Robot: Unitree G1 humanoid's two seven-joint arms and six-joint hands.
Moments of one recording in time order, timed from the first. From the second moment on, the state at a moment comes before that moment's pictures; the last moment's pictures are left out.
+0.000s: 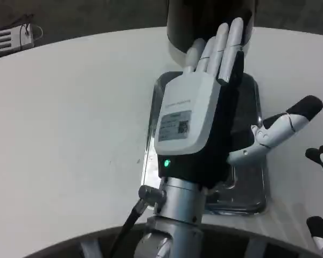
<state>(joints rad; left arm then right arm) -0.47 -0.06 -0.45 -0.20 0.93 0.10 0.29 0.43 -0.41 -0.38 -0.52 -0.76 -0.53 -0.23</state>
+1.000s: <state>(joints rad) -0.56 -0.01 -0.45 -0.25 1.00 0.18 0.01 0.38 -0.41 -0.34 -0.48 -0.71 -0.51 -0.18</state>
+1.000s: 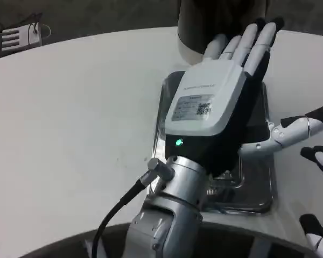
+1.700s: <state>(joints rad) -0.56 0.00 -0.45 -0.27 1.00 0.19 0.01 0.28 -0.39 -0.25 -0.44 -0.53 -0.39 -0.04</state>
